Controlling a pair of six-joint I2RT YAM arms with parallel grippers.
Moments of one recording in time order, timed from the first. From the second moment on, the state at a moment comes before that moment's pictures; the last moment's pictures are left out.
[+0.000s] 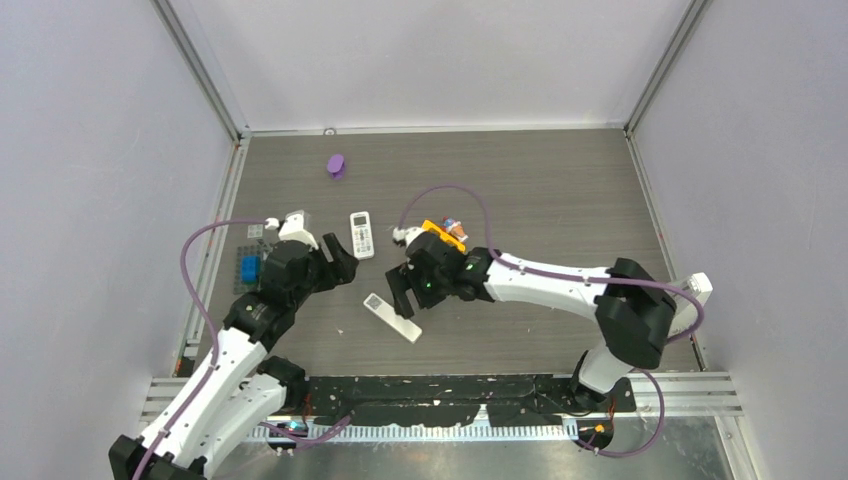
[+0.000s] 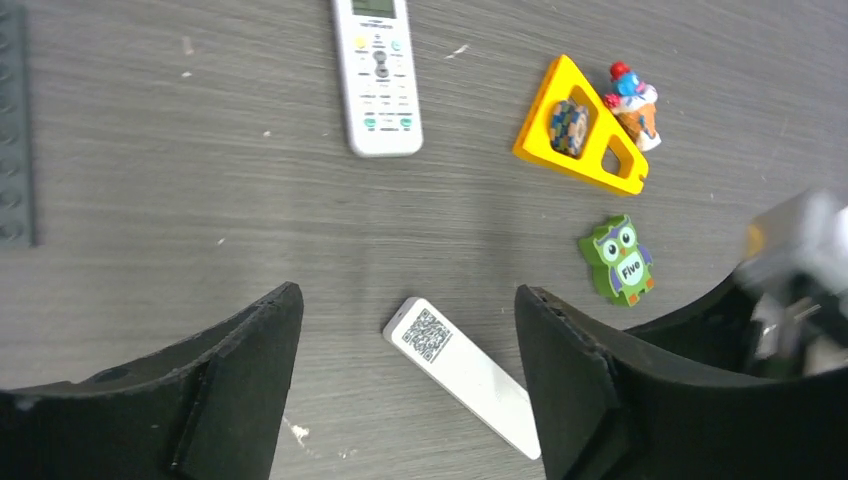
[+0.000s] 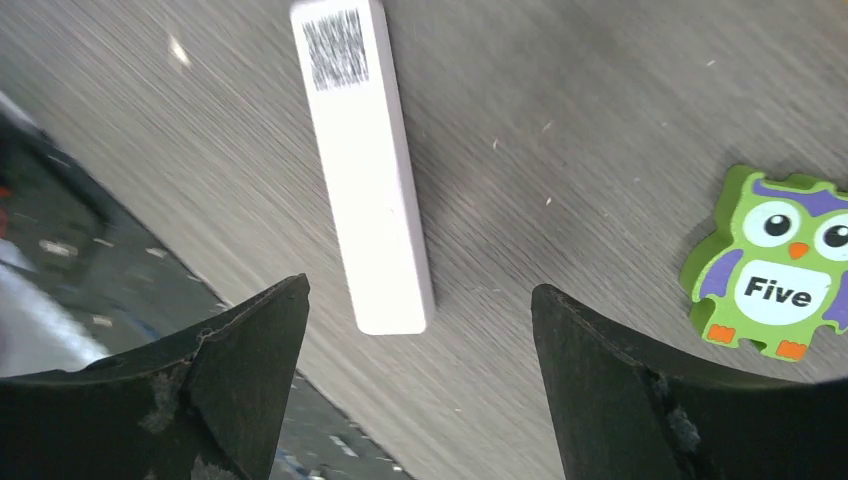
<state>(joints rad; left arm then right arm) -0.42 0.69 0.60 -0.43 -0.13 -0.58 1.03 1.61 1.09 -0.36 -0.03 0.45</state>
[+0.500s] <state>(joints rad) -0.42 0.52 0.62 -0.64 -0.22 -0.65 1.16 1.79 1.13 -0.43 0.08 0.18</state>
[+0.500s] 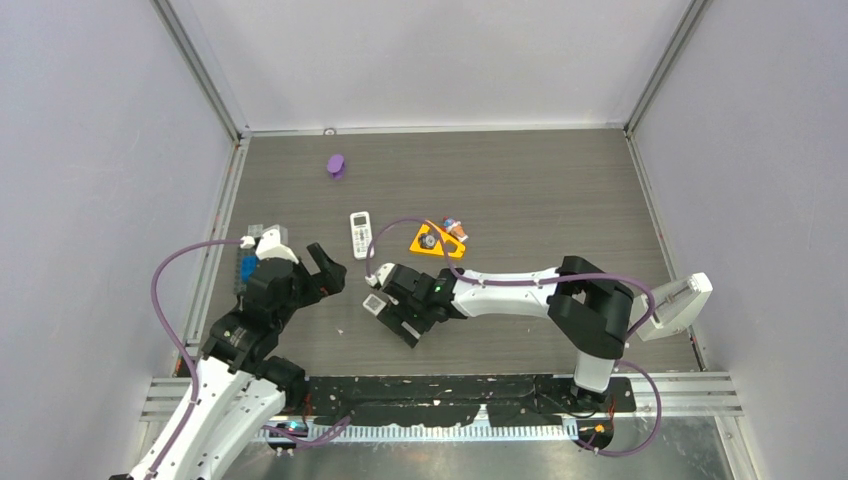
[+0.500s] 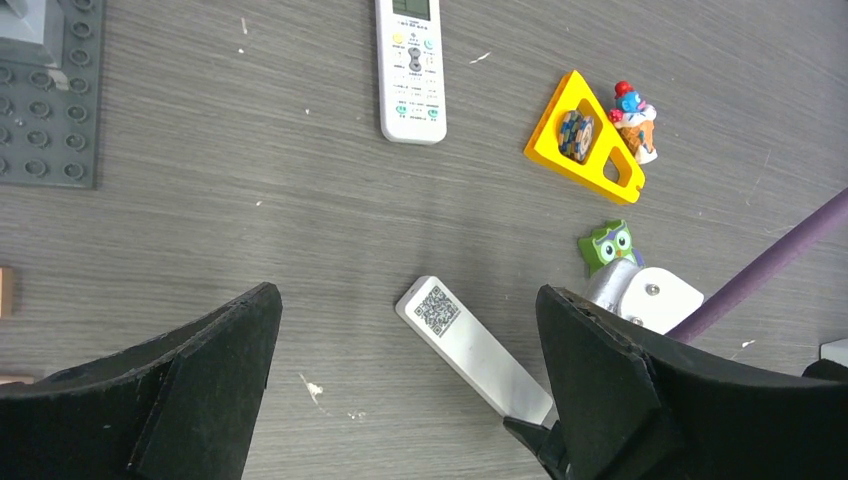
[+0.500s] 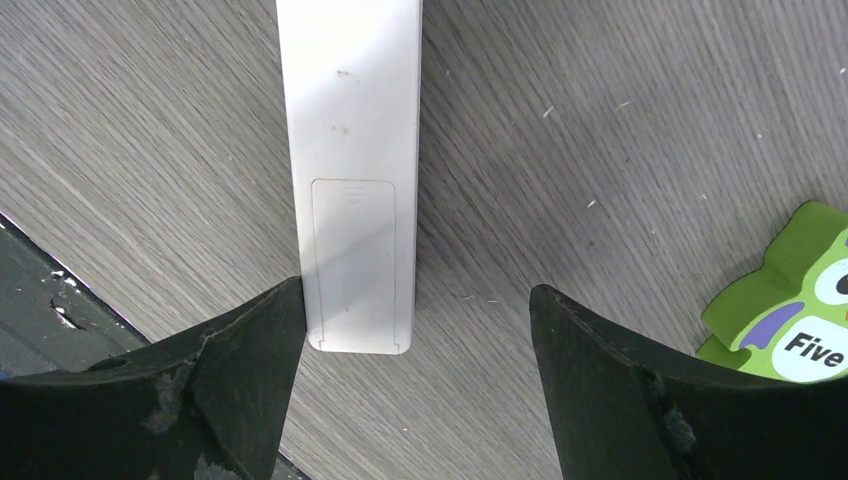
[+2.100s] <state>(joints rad) -0.41 0.25 0.30 0.18 0.29 -0.91 0.84 1.43 0.89 0.61 -0.79 1.24</state>
